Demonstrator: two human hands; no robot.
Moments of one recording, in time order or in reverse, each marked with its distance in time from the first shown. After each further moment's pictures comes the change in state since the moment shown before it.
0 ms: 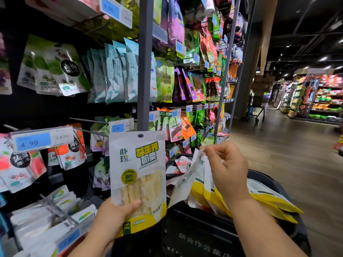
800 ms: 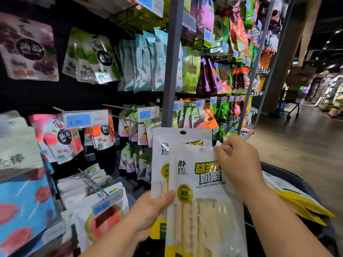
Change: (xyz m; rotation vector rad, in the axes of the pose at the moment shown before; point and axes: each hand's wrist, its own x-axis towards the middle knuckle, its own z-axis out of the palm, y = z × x) left_hand -0.055 0.014 0.017 -0.173 -0.288 -0.206; right_hand -0.002 -0.025 0.007 -0.437 -0.321 0.235
